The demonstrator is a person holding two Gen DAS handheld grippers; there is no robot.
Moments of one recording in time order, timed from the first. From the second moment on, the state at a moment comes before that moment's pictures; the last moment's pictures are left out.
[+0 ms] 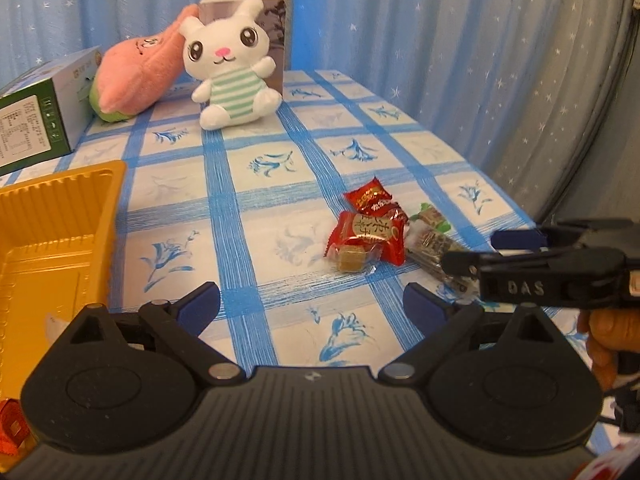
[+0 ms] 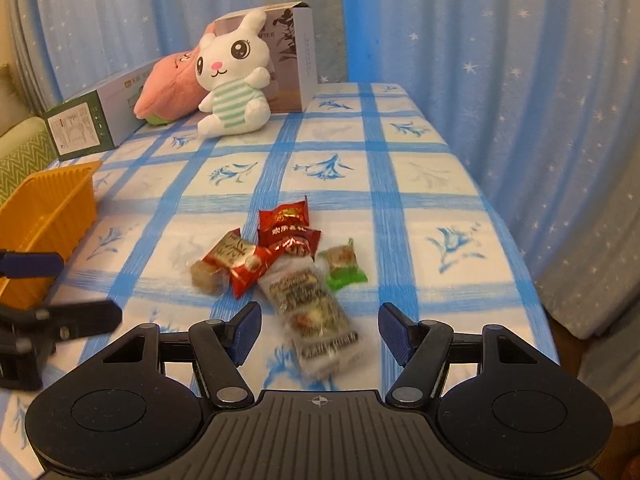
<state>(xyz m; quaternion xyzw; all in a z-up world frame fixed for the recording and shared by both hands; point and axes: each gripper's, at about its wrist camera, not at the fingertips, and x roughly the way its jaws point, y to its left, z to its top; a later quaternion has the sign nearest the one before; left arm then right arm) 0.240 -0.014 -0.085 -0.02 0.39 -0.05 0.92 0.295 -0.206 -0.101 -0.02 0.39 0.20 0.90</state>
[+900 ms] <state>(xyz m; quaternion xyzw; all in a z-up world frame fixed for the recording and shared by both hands) 0.279 -0.033 -0.116 -0.03 0.39 -0.05 0.92 0.294 -0.213 -0.097 0.04 0.40 0.20 0.90</state>
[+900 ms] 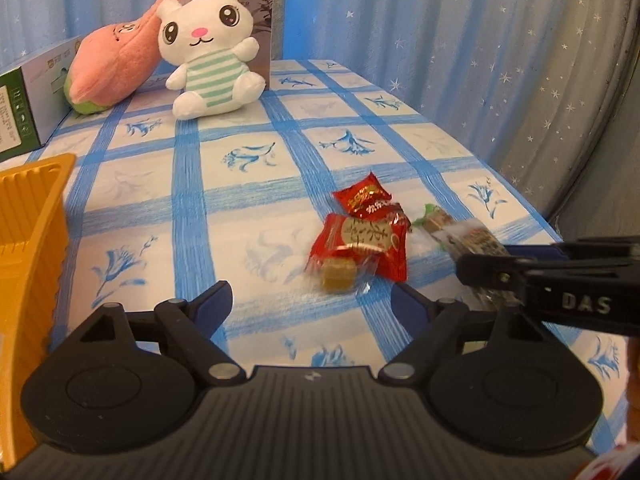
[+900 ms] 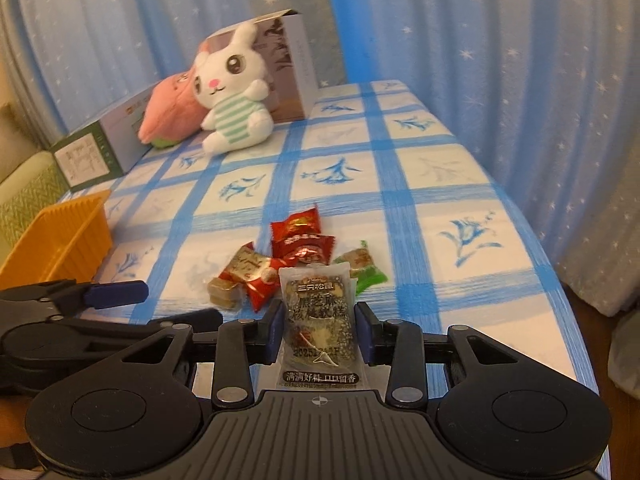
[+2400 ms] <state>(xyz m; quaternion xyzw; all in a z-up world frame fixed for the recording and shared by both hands) 0.149 0.007 -0.062 -0.06 0.38 -0.04 0.92 0.185 -0.185 -0.073 0.05 0.39 0.17 0.90</state>
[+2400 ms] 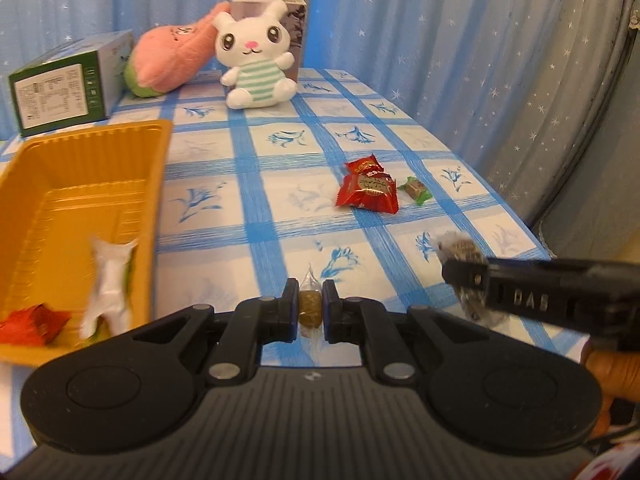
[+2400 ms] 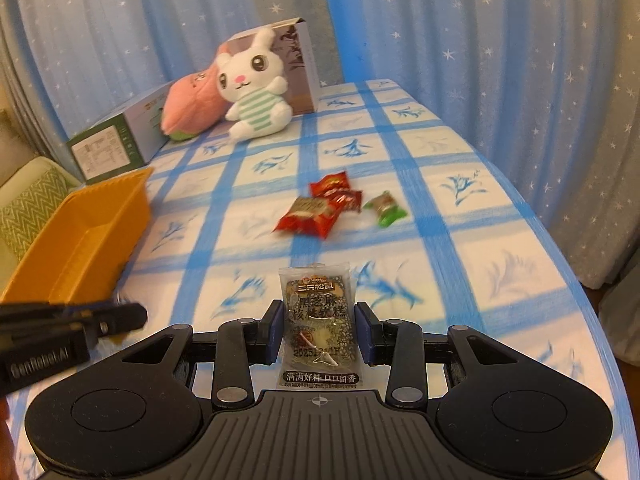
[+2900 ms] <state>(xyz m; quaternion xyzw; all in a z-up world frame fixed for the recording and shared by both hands) 0.068 0.054 -0.018 -0.08 0.36 -0.01 0.93 0.098 -0.133 -0.042 0.03 0.39 0.21 0.90</state>
